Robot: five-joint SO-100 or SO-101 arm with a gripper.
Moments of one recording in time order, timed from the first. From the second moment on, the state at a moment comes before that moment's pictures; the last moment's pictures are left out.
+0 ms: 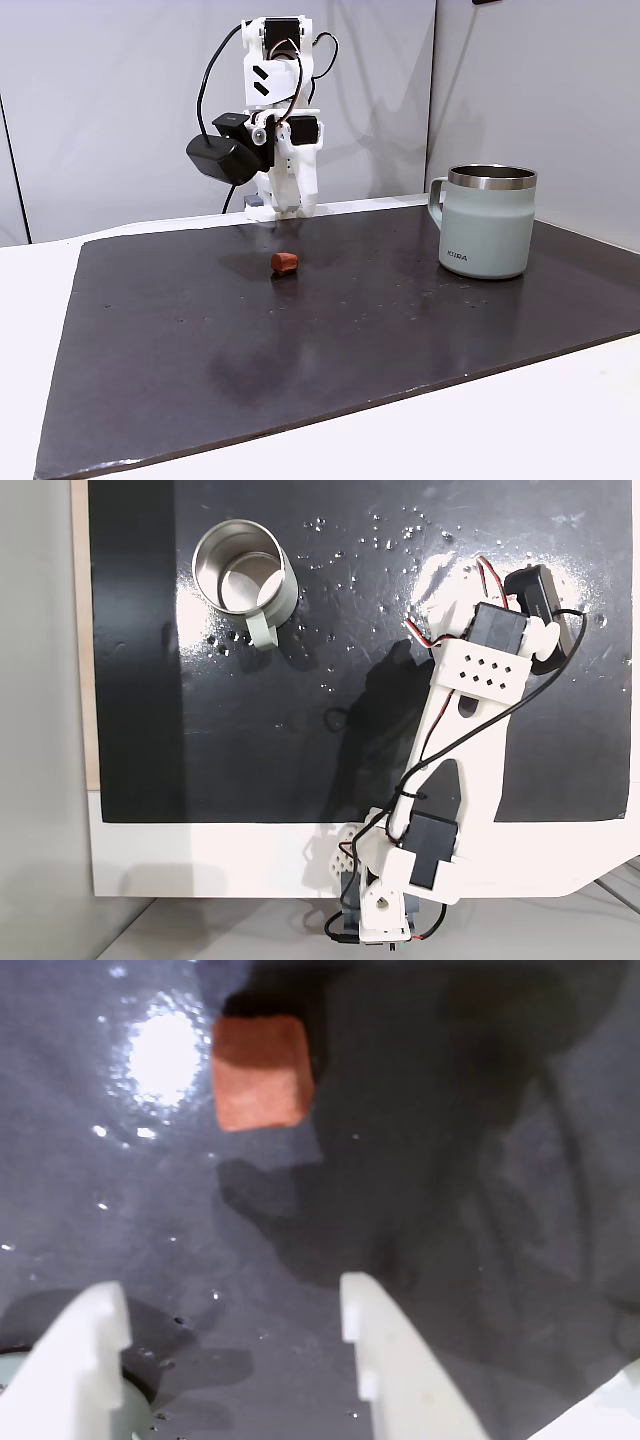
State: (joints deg) arm 18.8 85.1 78.8 87.5 -33.5
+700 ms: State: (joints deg) arm 19.5 77.3 79.8 82.8 -34.4
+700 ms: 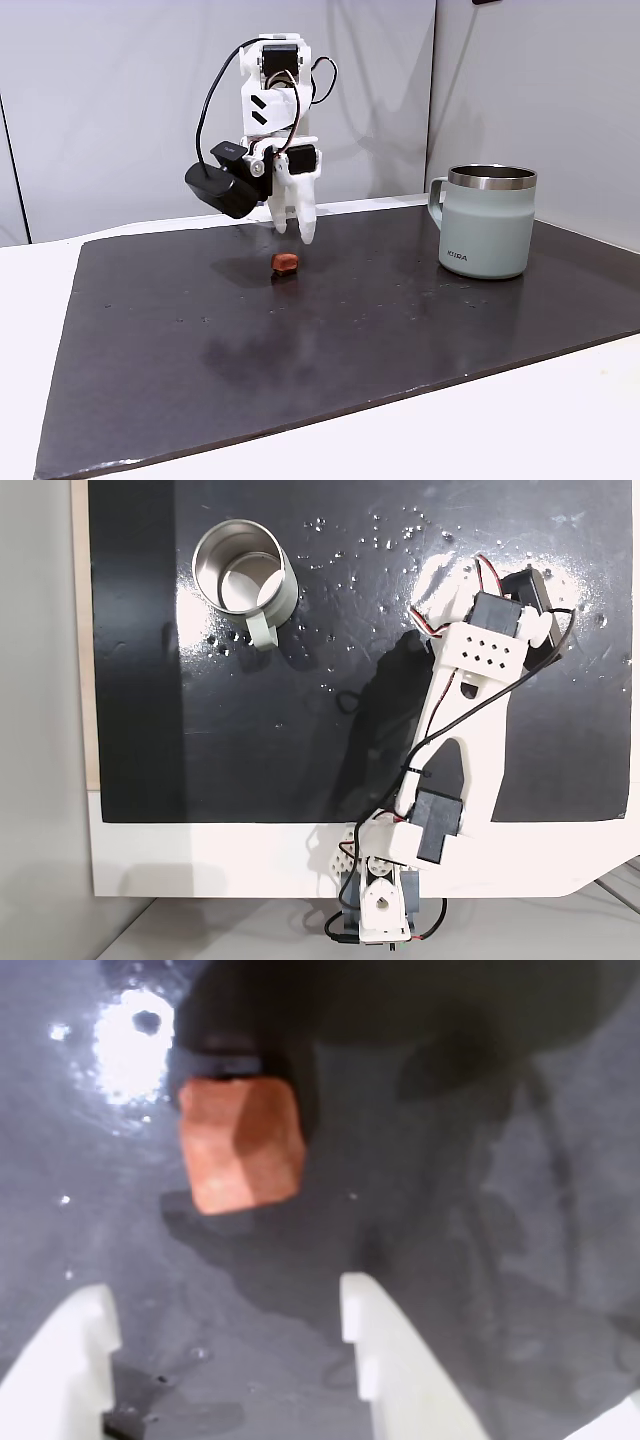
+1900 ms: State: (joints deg) arm 22.9 68.9 80.3 75.4 -38.1
